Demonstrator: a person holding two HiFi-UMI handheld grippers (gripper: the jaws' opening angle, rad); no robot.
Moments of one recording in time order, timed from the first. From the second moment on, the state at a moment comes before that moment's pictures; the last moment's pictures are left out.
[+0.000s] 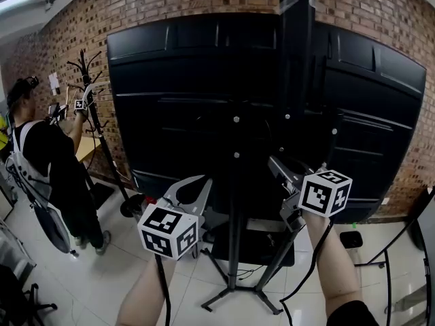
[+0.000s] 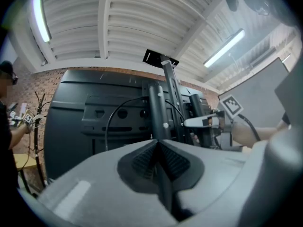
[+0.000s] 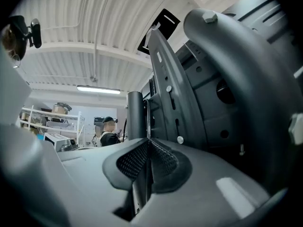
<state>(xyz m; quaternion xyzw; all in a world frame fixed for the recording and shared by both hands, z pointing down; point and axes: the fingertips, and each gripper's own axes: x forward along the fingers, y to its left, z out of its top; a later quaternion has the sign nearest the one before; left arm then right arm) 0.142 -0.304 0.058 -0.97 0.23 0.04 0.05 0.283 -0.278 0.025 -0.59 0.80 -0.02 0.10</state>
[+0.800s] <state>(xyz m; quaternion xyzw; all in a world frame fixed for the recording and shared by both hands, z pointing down) 0.125 -0.268 0.132 -0.97 0.25 0.03 0.03 0.269 -0.271 0.038 -0.62 0.76 0.12 0.16</state>
